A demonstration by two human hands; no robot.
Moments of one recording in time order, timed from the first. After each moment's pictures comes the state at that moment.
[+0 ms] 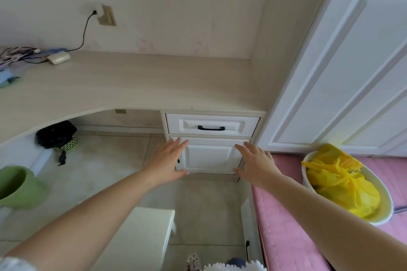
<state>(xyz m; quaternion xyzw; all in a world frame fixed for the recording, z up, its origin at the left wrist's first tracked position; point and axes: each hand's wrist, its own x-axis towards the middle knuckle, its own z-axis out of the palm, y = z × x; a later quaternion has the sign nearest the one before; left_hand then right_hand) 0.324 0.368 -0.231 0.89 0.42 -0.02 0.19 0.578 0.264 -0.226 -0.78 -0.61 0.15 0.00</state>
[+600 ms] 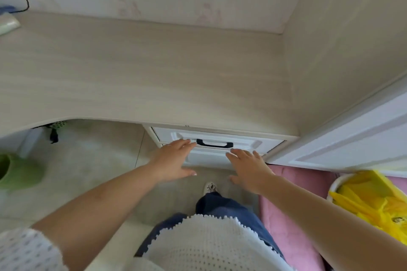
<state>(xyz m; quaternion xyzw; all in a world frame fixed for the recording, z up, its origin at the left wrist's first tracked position) 0.430 0.565 -0.311 0.87 0.41 -0.15 0.24 0.660 0.473 -0.320 -0.65 -0.71 0.21 -0.15</state>
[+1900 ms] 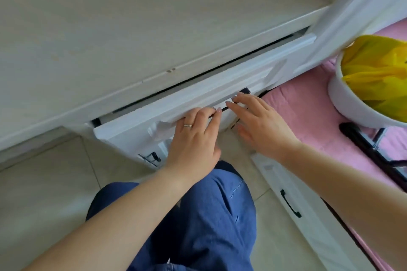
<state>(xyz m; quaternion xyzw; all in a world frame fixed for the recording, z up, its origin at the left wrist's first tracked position) 0.449 0.608 -0.486 0.98 0.12 0.11 0.13 0.591 0.481 -0.471 -0.81 -0.57 0.02 0.11</state>
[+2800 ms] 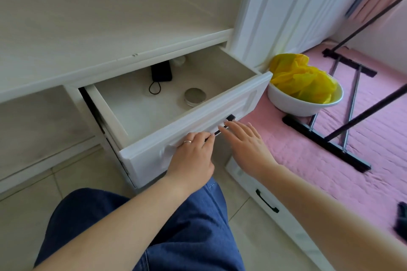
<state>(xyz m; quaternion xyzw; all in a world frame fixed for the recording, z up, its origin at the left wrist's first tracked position) 0.377 0.479 -0.485 0.99 0.05 0.07 0.14 0.489 0.334 -0.489 -0.89 -0.45 -0.08 0.05</state>
